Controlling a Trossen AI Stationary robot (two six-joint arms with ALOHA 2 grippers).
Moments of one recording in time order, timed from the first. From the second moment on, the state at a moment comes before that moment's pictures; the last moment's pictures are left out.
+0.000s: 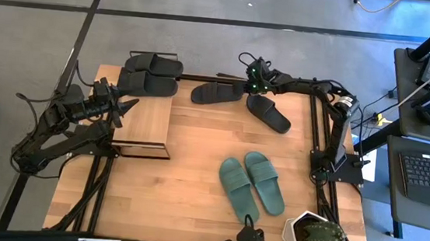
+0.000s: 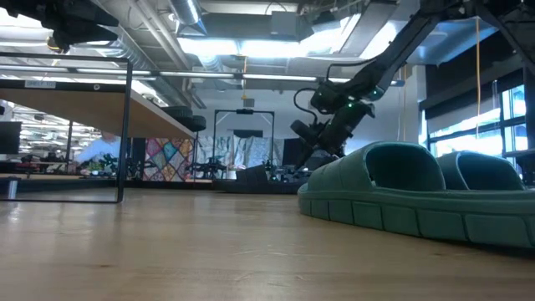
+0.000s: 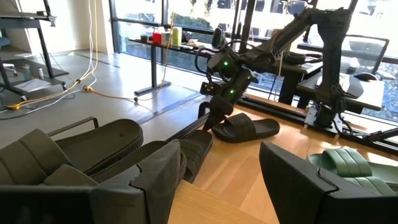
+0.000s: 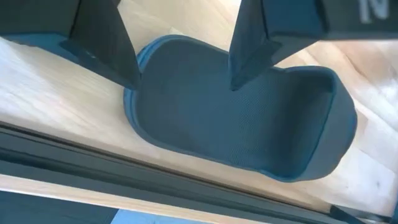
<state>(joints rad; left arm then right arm) 0.65 0.07 0.59 -0.62 0.09 -0.10 -0.72 1.95 1.21 -0.15 -0.20 0.60</state>
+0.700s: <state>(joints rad) 0.65 0.07 0.59 -0.62 0.09 -0.10 -0.72 1.95 1.21 -0.19 -0.14 0.56</state>
